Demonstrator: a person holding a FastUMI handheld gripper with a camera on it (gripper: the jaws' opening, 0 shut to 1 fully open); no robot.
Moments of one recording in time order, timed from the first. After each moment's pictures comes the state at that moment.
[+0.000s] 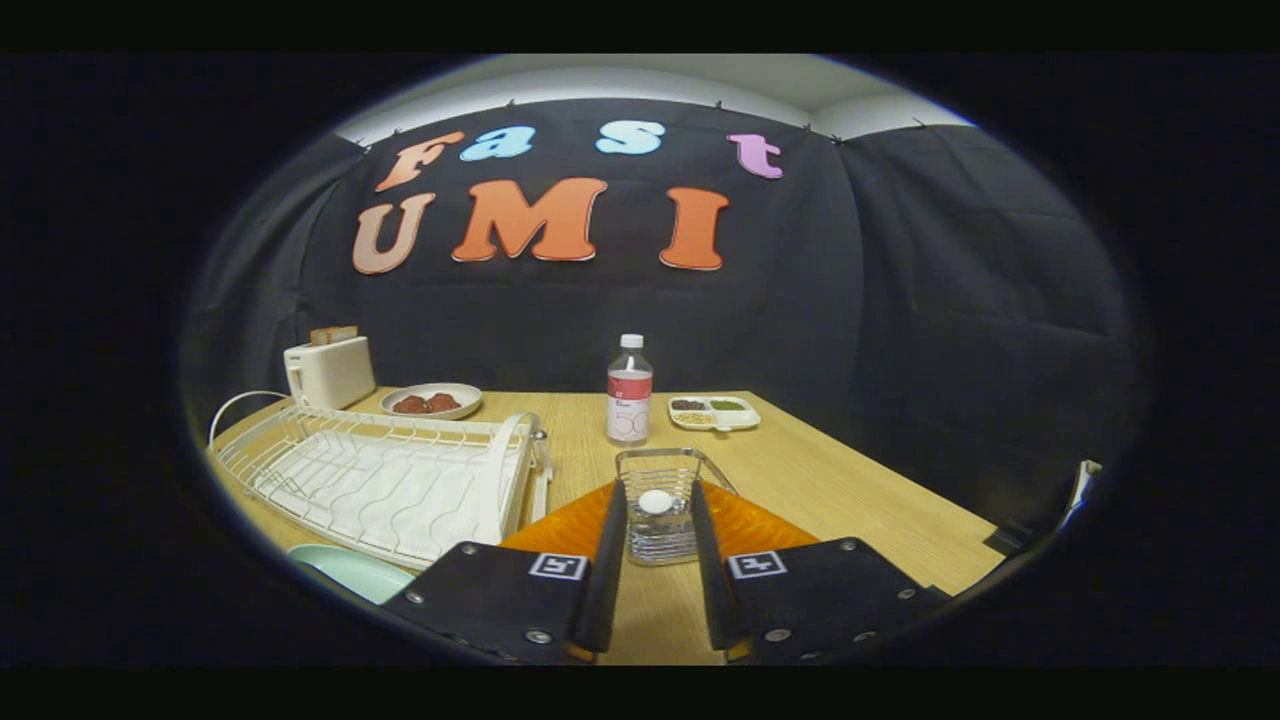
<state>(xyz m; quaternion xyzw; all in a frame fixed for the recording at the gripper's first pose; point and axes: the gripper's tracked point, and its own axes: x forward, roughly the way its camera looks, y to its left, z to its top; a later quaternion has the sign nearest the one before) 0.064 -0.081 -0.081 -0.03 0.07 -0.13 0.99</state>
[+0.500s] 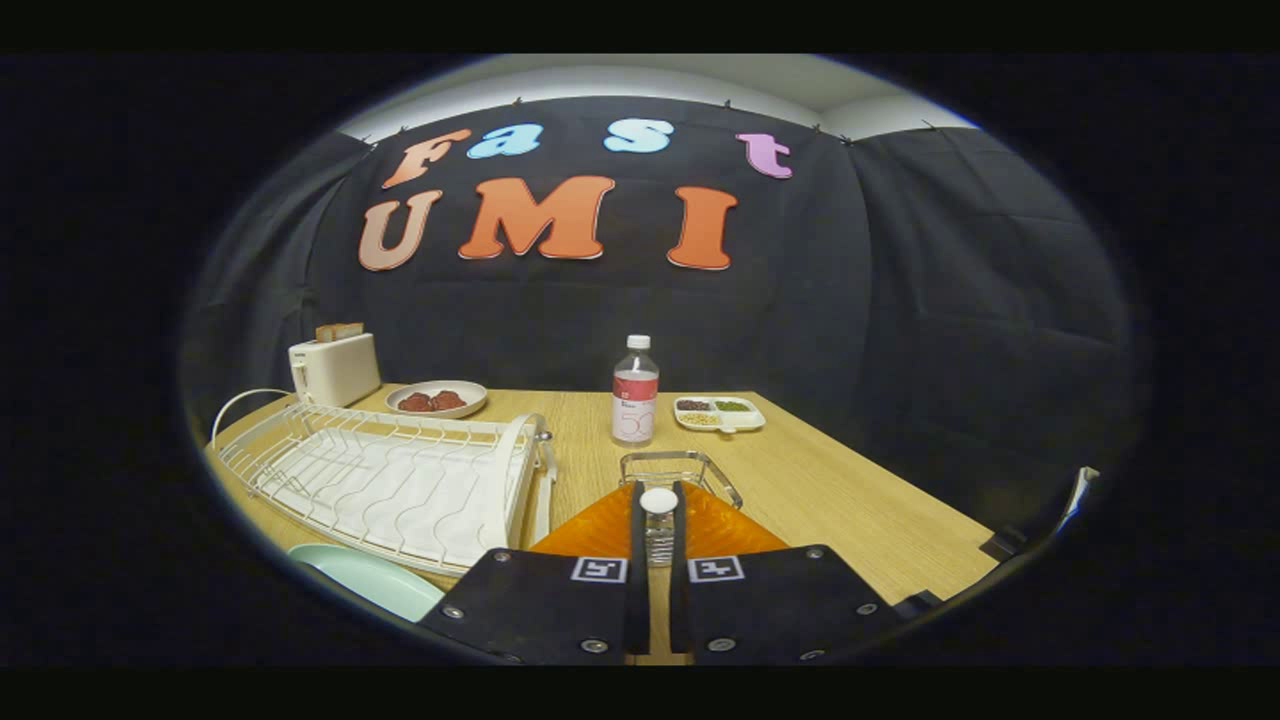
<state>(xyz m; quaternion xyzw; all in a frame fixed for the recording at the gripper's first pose) 0.059 -0.072 -0.066 -0.04 0.06 -0.12 0.99</state>
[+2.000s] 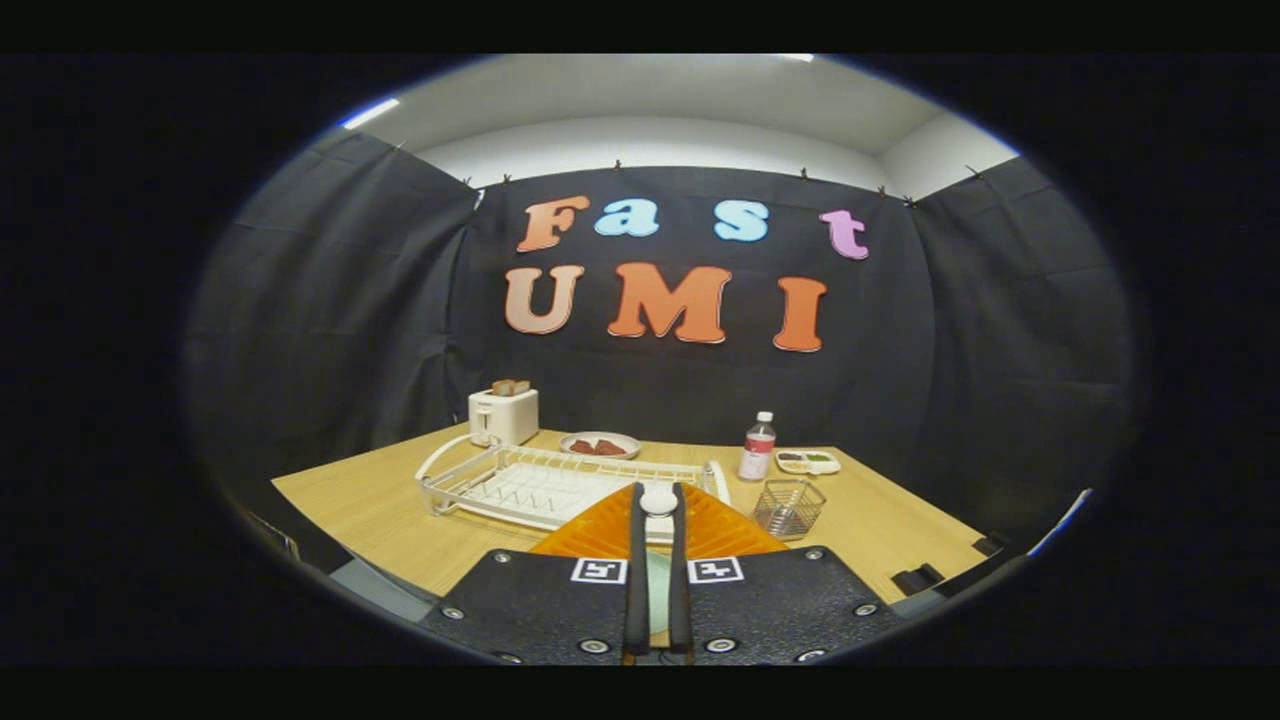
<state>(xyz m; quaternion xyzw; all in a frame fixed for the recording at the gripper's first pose) -0.121 0.103 -0.001 -0.06 -0.02 0.02 1.00</state>
